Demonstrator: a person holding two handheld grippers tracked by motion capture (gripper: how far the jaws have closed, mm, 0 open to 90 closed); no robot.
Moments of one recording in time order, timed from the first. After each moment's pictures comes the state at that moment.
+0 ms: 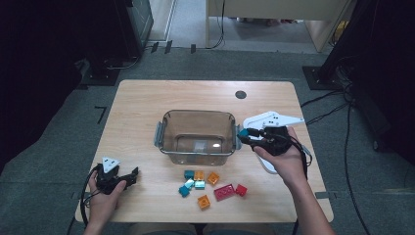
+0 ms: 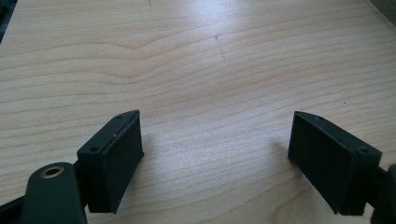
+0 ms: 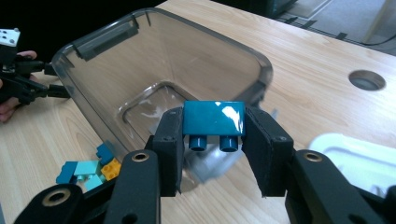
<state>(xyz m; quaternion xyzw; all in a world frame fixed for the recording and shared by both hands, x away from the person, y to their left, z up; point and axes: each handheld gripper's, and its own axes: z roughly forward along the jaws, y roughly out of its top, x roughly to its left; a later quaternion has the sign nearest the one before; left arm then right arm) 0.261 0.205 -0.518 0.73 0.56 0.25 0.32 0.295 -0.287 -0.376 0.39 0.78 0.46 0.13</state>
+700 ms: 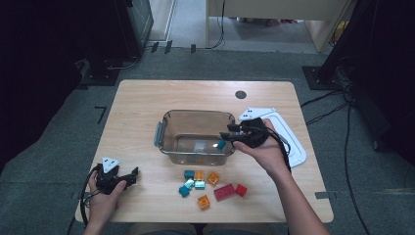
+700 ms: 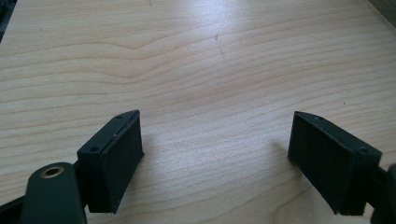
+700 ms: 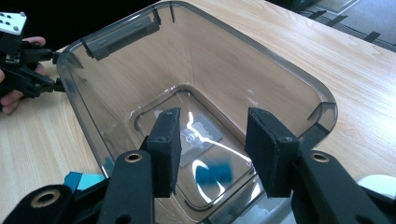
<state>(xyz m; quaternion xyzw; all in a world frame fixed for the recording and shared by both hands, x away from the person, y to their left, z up) 0.261 0.205 -0.518 0.73 0.56 0.24 0.32 0.324 -0.240 -0.379 0.35 0.82 0.44 0.11</state>
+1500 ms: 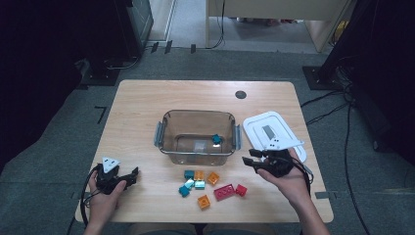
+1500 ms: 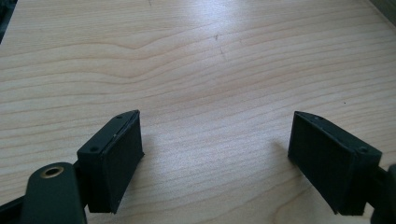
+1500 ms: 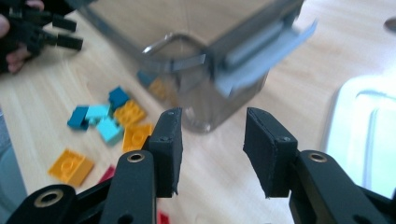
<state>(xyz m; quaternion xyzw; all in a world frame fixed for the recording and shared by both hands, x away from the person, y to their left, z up) 0.261 0.205 -0.518 0.73 0.56 0.24 0.32 0.254 -0.299 -0.422 0.39 0.80 0.44 0.11</state>
